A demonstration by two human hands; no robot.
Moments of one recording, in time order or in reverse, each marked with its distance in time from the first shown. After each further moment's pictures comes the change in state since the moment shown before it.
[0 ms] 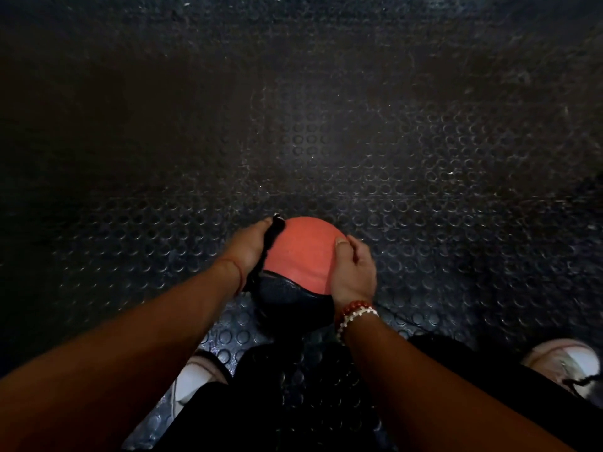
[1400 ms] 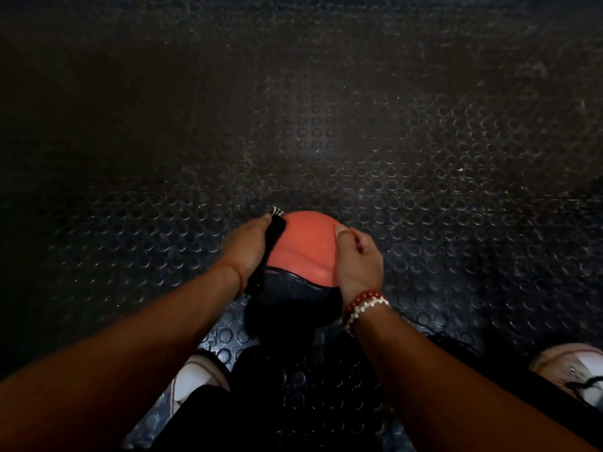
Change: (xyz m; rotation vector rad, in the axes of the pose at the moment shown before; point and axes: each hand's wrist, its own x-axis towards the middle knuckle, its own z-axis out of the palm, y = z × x) left_hand -0.003 0.001 0.001 0.052 0.087 0.102; right_hand 0.009 -0.014 0.003 -0.056 -0.024 0.010
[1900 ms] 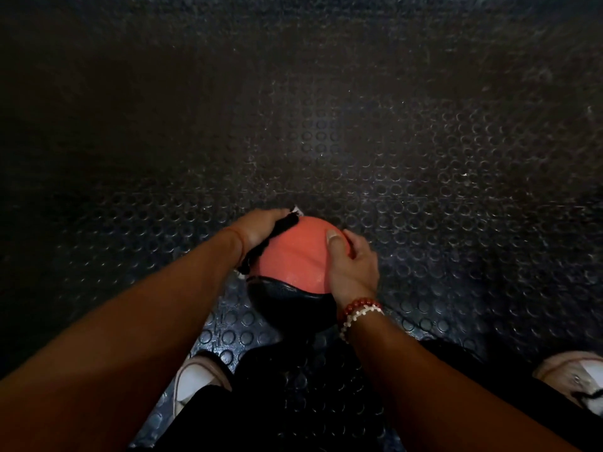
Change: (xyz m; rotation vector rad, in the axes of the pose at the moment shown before) left_hand 0.013 0.041 -0.005 0.192 -0.245 -0.077; right_hand -0.014 -0.007 0.003 -0.102 -0.054 -0.074
